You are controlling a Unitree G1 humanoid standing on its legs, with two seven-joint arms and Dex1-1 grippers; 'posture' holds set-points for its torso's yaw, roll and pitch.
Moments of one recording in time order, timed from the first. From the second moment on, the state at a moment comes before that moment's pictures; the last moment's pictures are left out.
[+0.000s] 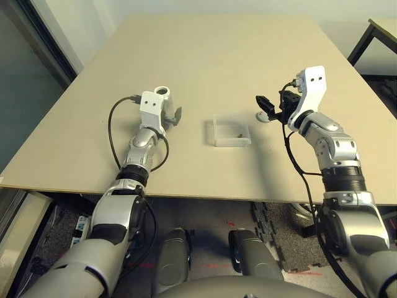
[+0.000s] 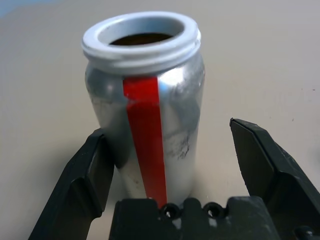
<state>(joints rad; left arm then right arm) -0.73 0.21 0.15 0.99 -0.04 -0.26 -0.28 -0.64 -0.34 -0.13 0.32 0.27 0.44 0.40</state>
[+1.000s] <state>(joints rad) -0.40 0.40 0.31 0.27 -0.27 0.01 -0.34 -0.63 -0.42 -0.35 0.57 0.24 0.18 0.16</state>
